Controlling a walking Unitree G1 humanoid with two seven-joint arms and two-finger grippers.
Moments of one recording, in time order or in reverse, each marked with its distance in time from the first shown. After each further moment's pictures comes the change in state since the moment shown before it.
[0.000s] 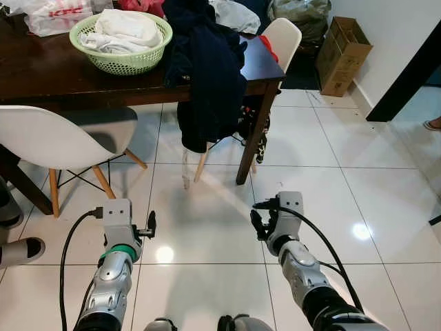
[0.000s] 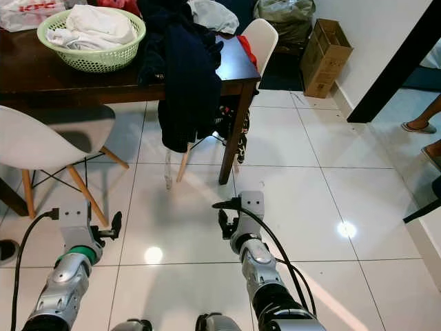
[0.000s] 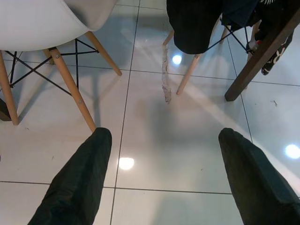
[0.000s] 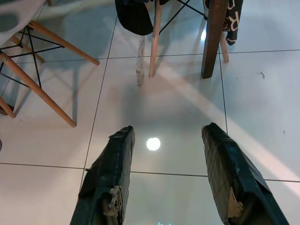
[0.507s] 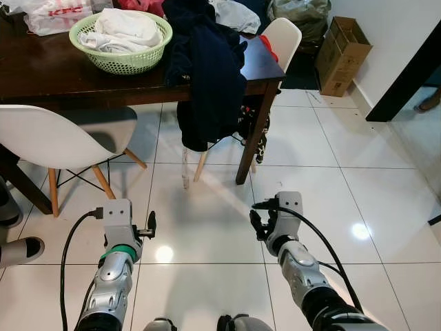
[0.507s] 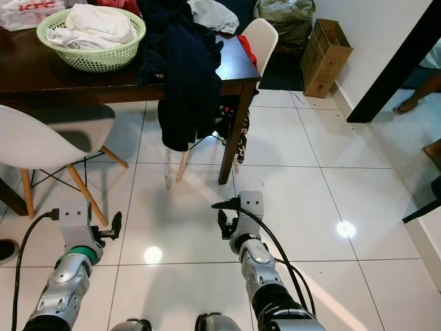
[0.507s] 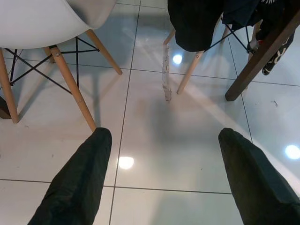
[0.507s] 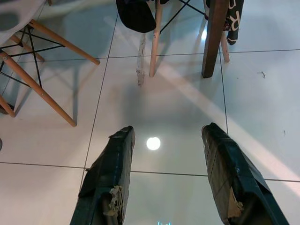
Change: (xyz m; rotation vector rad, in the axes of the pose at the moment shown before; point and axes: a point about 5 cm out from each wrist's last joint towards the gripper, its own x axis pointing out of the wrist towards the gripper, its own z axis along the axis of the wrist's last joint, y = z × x) left arm 0.000 0.000 -0.001 -0.003 0.002 0.010; right arm 0.000 0.001 0.000 0.001 0.001 0.002
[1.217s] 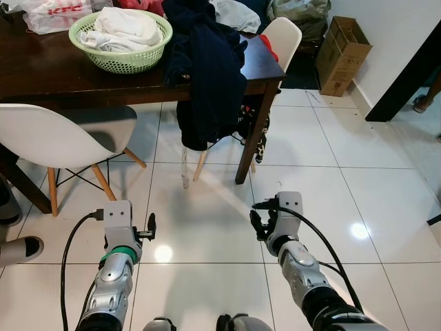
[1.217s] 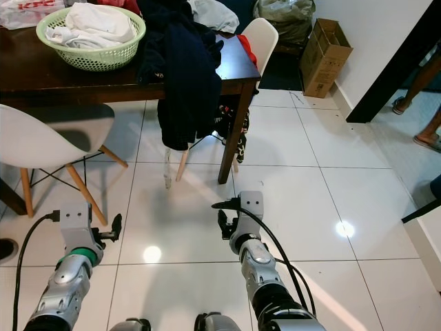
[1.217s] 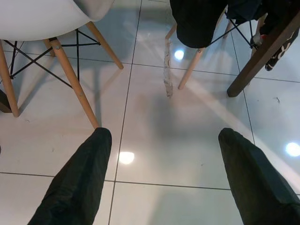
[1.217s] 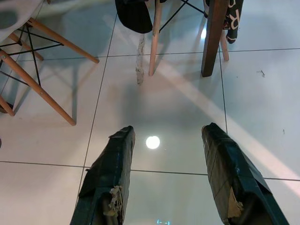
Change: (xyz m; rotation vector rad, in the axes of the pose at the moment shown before) left arm 0.001 -0.001 -0.002 -0.002 0.020 0.015; right arm 0.000 0.000 0.001 0.000 0.003 0.000
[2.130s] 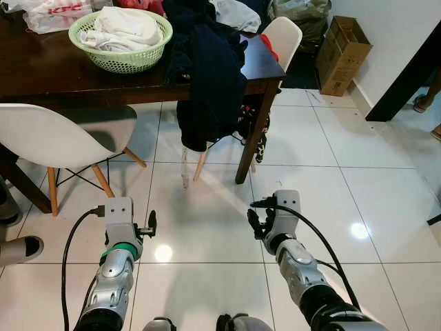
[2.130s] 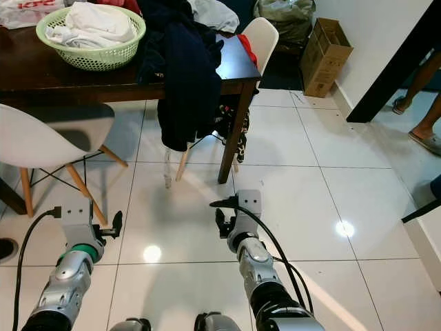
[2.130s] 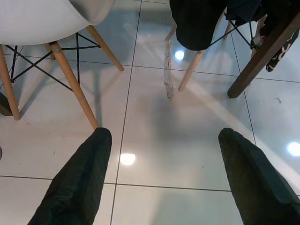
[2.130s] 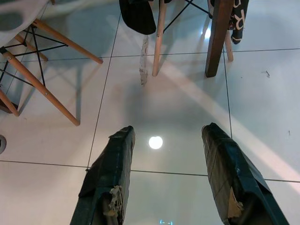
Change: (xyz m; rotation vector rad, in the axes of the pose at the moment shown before) left arm 0.002 0.000 0.003 0.011 -0.006 0.001; right arm 0.002 0.005 0.001 0.008 0.000 0.012
